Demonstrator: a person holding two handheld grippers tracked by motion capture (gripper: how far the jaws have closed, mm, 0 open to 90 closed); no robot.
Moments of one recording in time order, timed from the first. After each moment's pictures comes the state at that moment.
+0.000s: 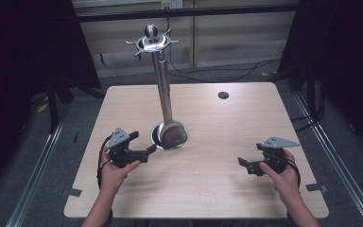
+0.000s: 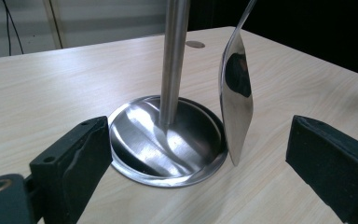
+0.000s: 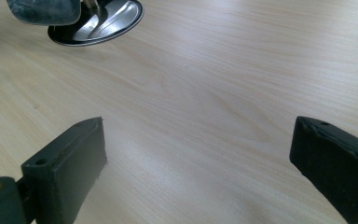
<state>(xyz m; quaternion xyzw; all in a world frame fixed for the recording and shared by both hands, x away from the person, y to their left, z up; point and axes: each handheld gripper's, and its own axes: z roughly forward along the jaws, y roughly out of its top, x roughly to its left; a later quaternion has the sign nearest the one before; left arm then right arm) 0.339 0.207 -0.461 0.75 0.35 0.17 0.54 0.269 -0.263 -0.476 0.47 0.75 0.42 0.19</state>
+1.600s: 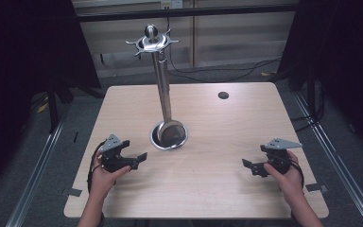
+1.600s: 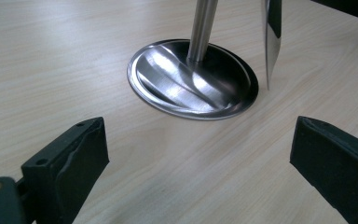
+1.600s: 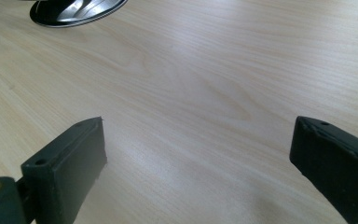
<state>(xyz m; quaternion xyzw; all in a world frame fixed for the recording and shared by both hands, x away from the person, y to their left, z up) 0.341 0.241 -0.489 0.78 0.36 0.14 0.49 0.271 -0.279 -0.491 0.47 0.76 0.41 0.19</state>
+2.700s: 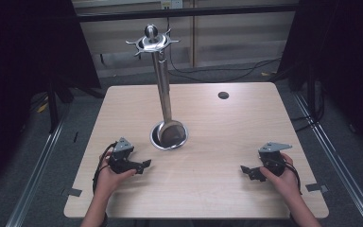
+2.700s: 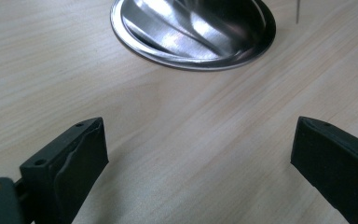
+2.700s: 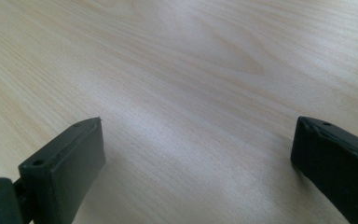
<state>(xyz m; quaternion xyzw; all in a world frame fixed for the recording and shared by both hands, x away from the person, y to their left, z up) 0.346 0.225 -0.508 0.83 0.36 0.13 0.40 0.275 -0.273 -0.512 0.47 0.79 0.35 0.17</state>
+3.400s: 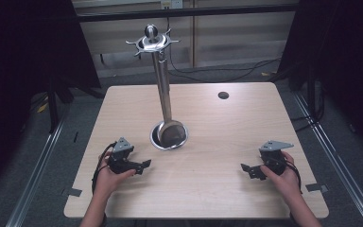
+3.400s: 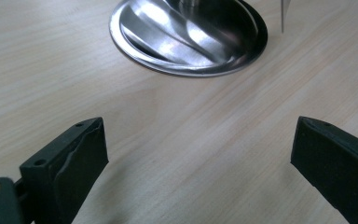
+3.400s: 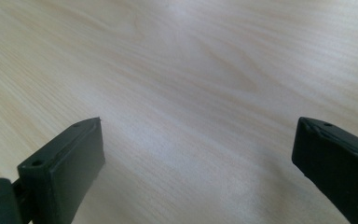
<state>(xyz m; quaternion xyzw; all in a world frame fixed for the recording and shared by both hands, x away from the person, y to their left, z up) 0.342 0.228 -0.501 0.82 0.35 0.13 0.42 0.275 -0.273 -0.502 0.47 0.79 0.36 0.18</state>
